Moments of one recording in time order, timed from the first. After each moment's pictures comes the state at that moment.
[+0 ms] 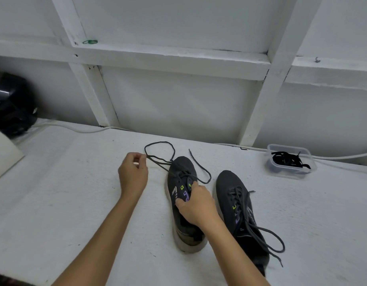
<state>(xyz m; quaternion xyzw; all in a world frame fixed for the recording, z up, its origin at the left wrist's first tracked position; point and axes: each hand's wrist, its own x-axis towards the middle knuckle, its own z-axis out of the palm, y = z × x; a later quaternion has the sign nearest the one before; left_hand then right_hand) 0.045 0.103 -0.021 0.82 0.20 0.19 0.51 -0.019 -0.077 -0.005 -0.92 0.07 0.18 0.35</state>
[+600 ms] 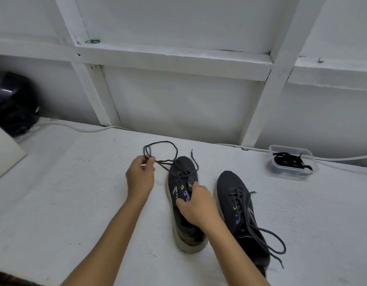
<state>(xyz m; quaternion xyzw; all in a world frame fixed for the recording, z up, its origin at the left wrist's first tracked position) 0.040 0.087 -0.028 0.79 0.19 0.16 0.56 -0.020 -0.077 -0.005 -0.92 0.07 0.17 0.35</state>
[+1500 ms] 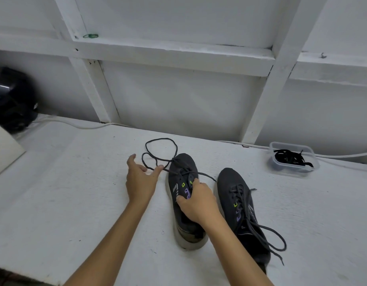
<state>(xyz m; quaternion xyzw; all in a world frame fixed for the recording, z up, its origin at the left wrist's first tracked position) 0.032 0.089 -0.044 0.84 0.23 0.12 0.48 -0.020 -0.078 -0.006 -0.92 0.07 0.16 0.35</state>
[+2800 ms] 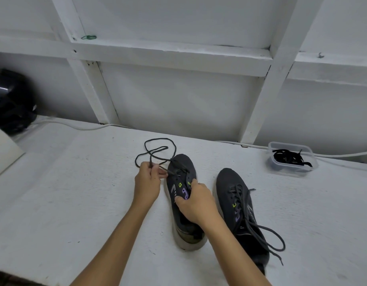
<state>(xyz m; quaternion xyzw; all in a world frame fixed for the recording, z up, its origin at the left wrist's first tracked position) 0.029 0.076 -0.050 0.80 0.14 0.08 0.58 -0.020 -0.077 -0.006 -0.92 0.06 0.16 0.35</state>
